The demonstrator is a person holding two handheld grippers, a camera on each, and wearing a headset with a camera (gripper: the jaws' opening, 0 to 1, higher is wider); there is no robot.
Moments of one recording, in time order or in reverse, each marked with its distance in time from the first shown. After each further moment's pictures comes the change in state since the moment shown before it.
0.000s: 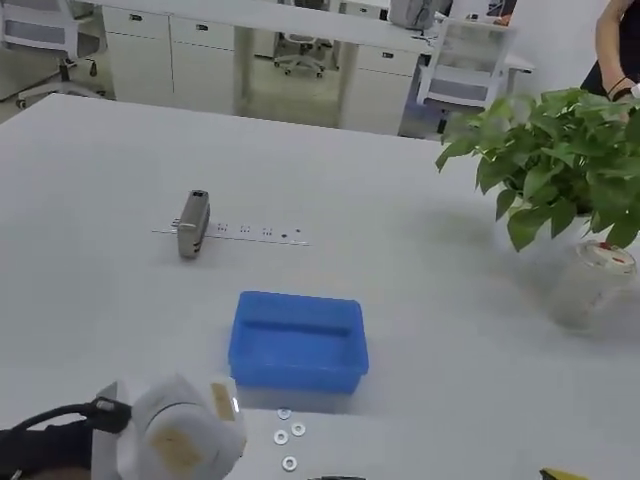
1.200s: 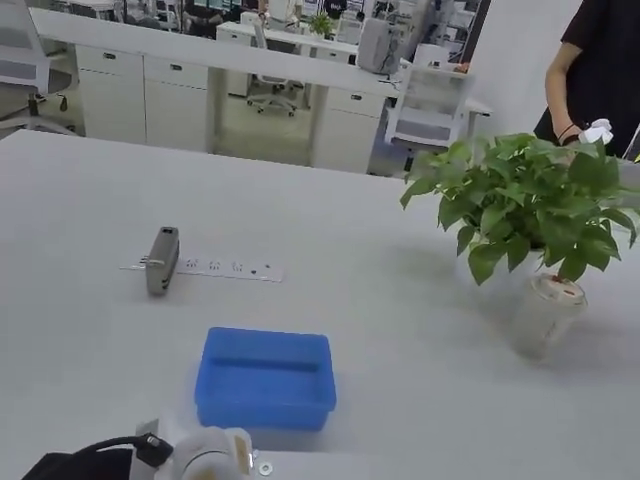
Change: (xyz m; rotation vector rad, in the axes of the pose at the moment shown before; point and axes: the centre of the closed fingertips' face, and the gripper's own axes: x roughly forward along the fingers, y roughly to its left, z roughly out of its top) left arm 0.029 -0.004 -0.006 0.142 0.106 -0.063; right arm -0.011 0.017 0.009 -0.066 -0.020 0.014
